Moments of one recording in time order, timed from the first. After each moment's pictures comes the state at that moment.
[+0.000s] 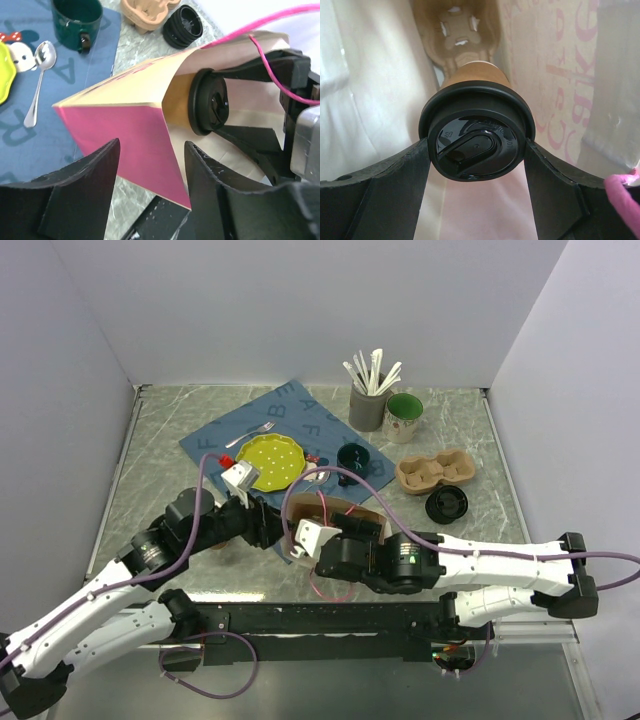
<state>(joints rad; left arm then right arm) -0.83 0.69 0.75 -0.31 0.15 -0.42 1.45 1.19 1.14 -0.95 0.63 -0.12</state>
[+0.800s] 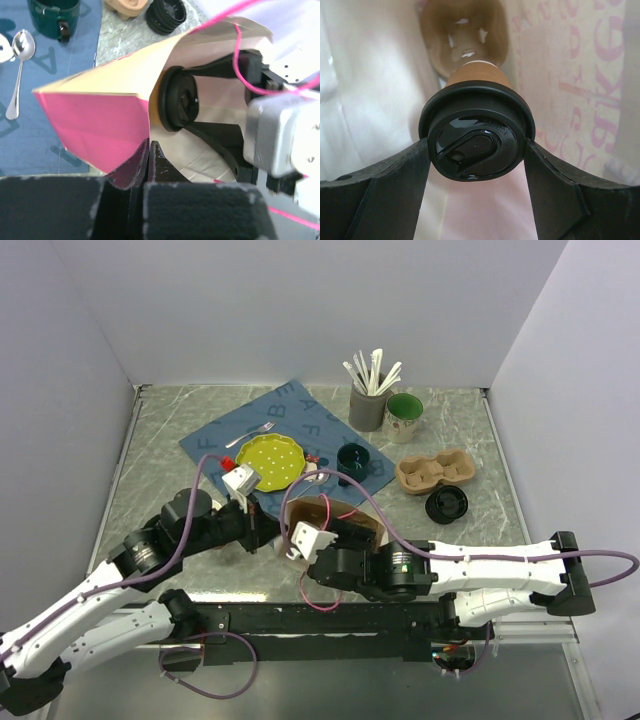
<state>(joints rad) -0.87 0.69 0.83 -0.43 0.18 -0.44 1.49 1.20 1.08 -0.84 0.69 -0.03</state>
